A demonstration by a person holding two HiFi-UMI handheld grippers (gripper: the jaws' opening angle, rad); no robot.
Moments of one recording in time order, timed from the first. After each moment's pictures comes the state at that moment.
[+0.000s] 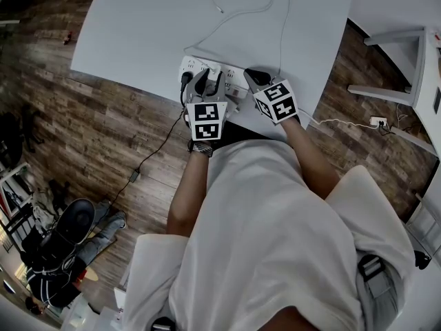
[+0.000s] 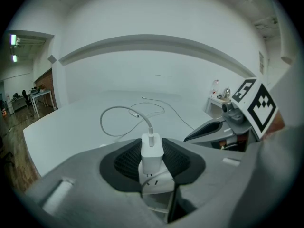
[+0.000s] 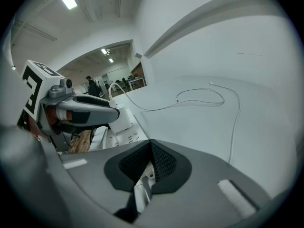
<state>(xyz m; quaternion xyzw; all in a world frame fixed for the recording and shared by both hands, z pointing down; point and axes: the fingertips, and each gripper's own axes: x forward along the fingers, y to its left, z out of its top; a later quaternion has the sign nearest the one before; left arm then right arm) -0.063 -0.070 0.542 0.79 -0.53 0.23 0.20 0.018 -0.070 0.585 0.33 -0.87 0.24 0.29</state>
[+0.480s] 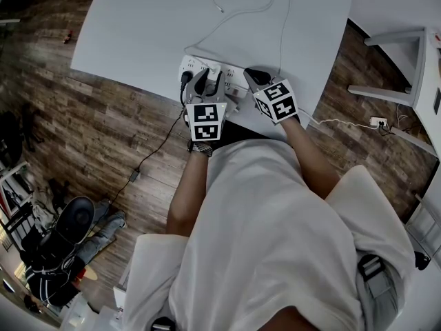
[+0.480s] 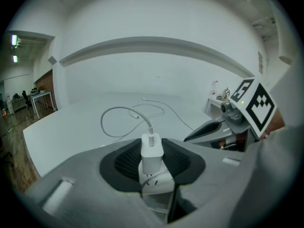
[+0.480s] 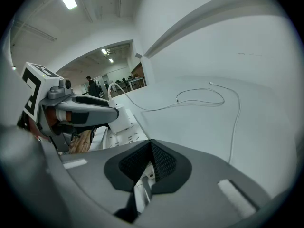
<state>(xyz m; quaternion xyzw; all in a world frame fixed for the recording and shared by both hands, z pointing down) -0.063 -0.068 0.541 0.79 -0.54 0.23 0.19 0.018 -0.070 0.586 0.33 -0.87 0.24 0.29</state>
